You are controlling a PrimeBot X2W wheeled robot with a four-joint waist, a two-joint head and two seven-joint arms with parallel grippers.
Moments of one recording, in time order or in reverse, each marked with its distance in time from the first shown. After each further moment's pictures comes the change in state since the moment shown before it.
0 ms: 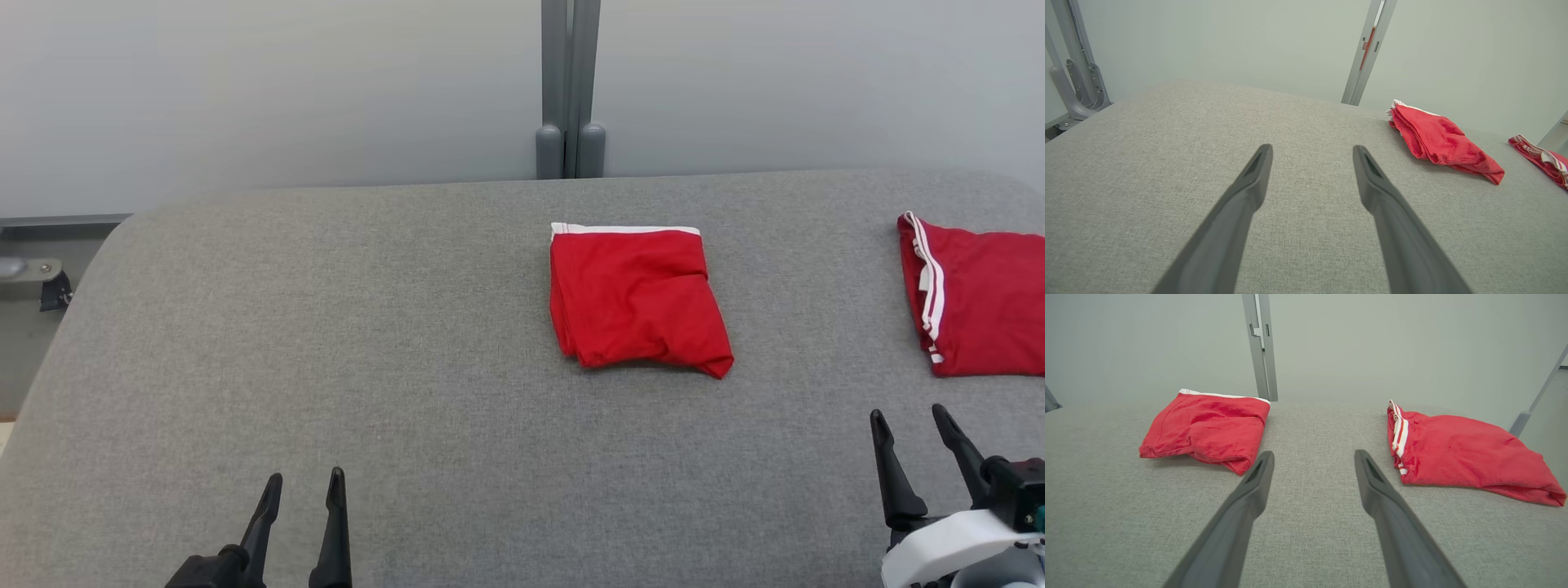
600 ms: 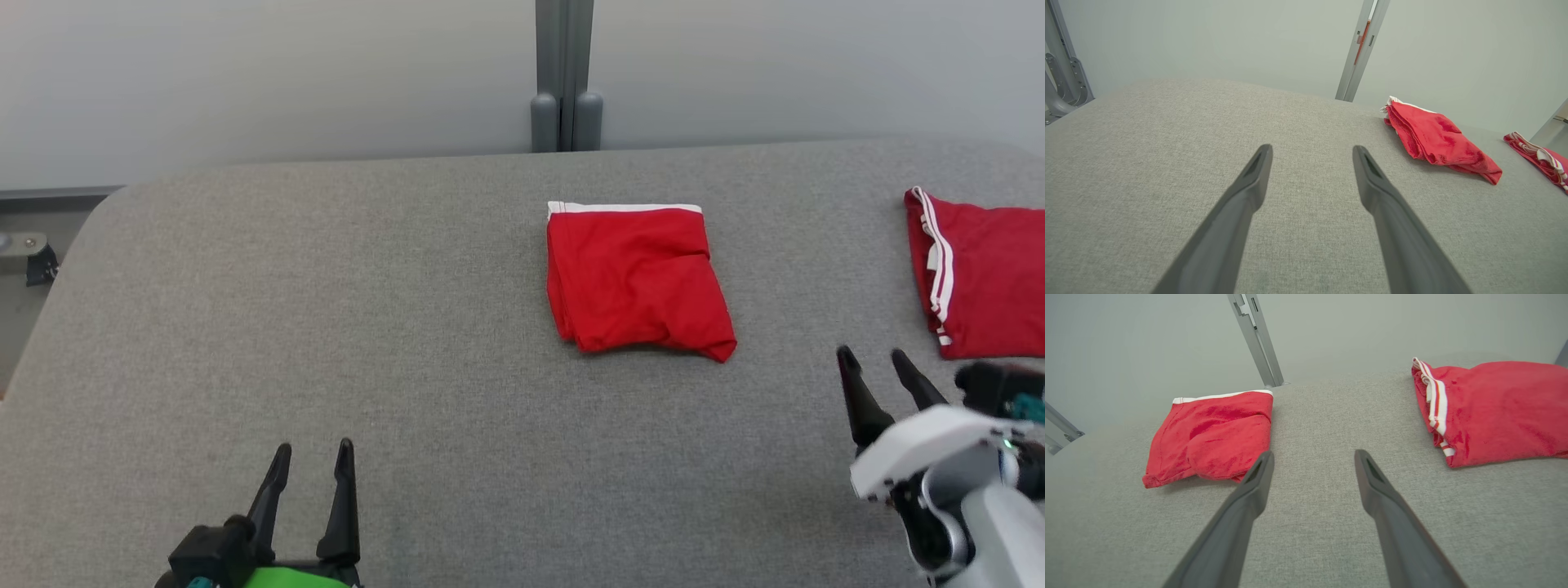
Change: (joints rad) left arm -0.046 0.000 -0.014 0.015 -0.011 -0.009 0.000; right arm -0.179 0.022 0.033 0.097 0.193 0.000 0.187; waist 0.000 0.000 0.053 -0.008
